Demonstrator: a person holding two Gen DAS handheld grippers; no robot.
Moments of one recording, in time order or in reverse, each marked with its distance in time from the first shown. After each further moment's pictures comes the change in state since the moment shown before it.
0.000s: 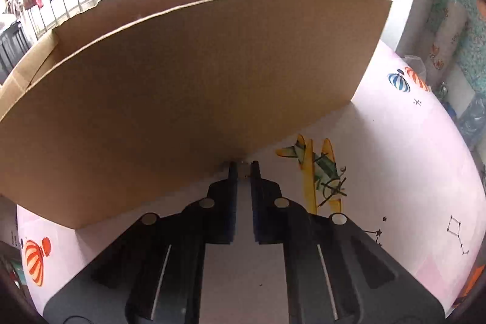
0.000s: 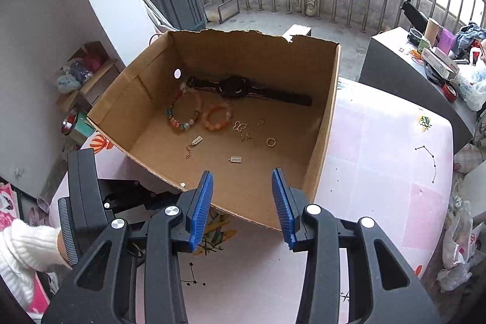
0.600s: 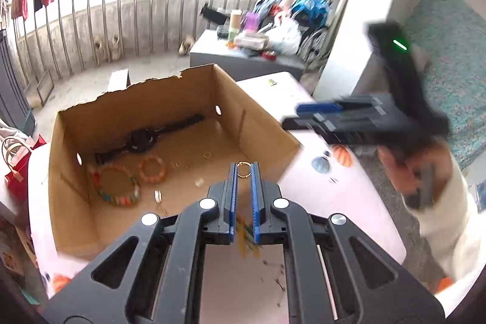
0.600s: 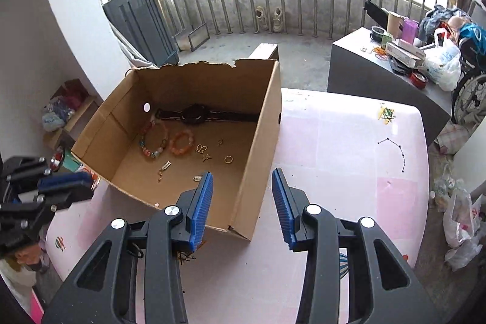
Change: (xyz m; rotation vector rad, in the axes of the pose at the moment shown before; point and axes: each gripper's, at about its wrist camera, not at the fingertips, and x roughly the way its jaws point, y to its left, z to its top) left arm -0.102 0.025 0.109 -0.043 -0.099 -0.220; right arm -0.019 -0.046 -0.012 0.163 -0.111 -0.080
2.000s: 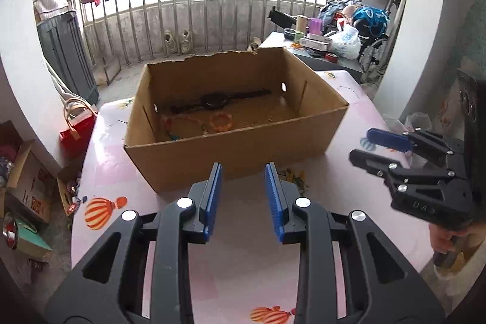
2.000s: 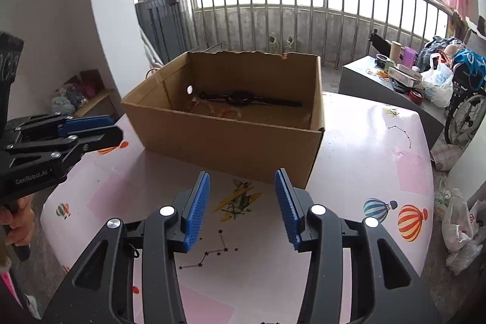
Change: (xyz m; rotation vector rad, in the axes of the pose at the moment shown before) left arm -0.087 -0.014 -0.092 -0.105 -0.101 0.352; right arm -0.047 0.073 -0.096 -0.084 -0.192 -0.045
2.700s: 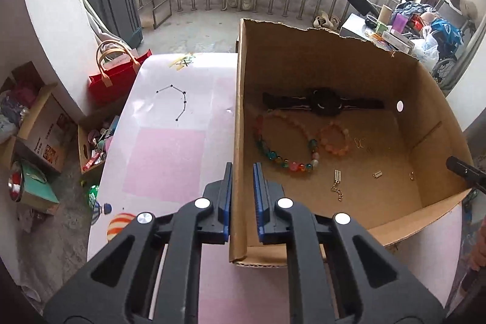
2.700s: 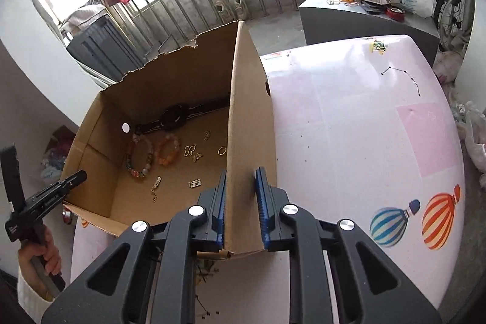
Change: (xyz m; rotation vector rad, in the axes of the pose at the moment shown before) left arm 0.121 0.130 0.032 -0.238 0.221 0.150; right arm 0.092 -0.081 0.026 0.326 0.201 0.030
